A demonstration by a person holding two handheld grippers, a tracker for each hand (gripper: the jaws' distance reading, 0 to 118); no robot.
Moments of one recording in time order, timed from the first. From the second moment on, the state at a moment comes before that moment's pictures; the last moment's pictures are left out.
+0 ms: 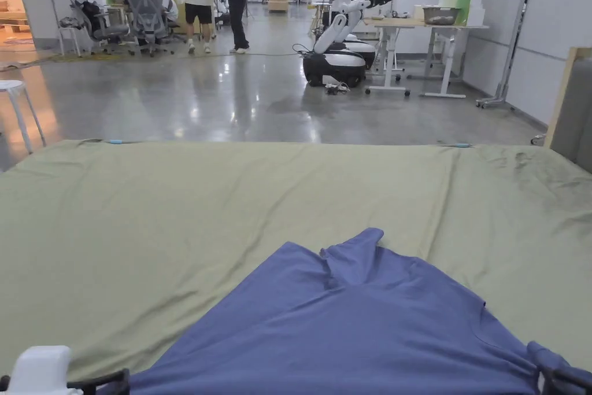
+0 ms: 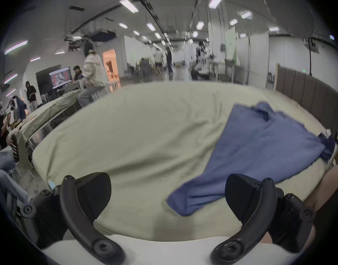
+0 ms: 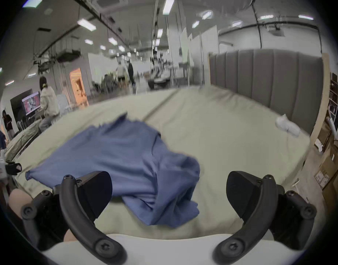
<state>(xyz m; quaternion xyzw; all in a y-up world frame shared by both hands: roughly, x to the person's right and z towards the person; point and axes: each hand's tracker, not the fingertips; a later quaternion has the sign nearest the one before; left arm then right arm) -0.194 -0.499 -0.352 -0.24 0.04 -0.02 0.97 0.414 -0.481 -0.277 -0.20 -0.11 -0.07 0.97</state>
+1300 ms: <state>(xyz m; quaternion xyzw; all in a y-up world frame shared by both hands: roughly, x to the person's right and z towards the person) -0.154 -0.531 -0.365 -0.29 -0.03 0.00 0.96 0.312 -0.427 -0.268 -0.19 0.01 -0.01 0.98</state>
